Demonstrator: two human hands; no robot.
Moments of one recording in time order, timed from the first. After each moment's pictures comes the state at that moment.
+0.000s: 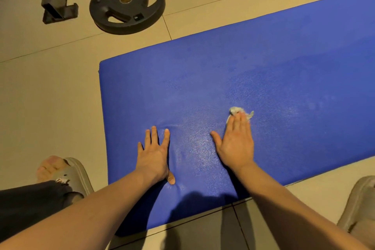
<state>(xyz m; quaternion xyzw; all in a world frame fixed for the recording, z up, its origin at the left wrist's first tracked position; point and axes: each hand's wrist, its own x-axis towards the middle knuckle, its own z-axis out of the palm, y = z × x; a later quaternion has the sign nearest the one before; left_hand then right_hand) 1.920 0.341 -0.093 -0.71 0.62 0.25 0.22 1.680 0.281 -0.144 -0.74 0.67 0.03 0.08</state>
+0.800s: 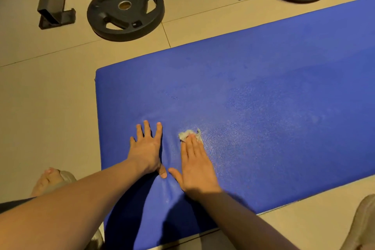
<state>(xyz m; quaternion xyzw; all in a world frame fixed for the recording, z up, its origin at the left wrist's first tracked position) 1.944 0.279 -0.091 -0.71 0.61 0.26 0.25 1.764 0.315 -0.156 -0.87 0.48 0.01 0.11</state>
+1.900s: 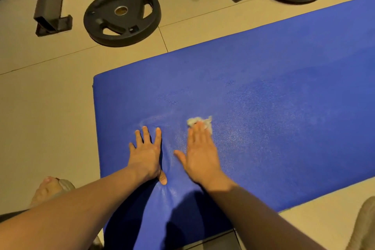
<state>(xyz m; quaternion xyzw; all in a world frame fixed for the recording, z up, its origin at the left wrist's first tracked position) 1.941 0.278 -0.091 -0.71 0.61 0.25 0.25 1.764 0.266 -0.142 -0.83 0.55 0.06 0.08</state>
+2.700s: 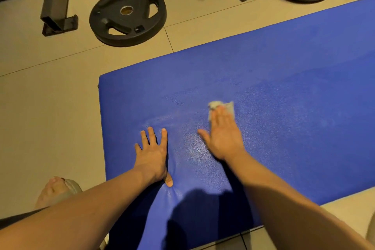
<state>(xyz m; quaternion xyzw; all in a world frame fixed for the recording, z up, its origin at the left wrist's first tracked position) 1.942 0.277 -0.095 -0.70 0.61 0.26 0.25 1.722 0.195 -0.143 -0.83 0.55 0.08 0.04</state>
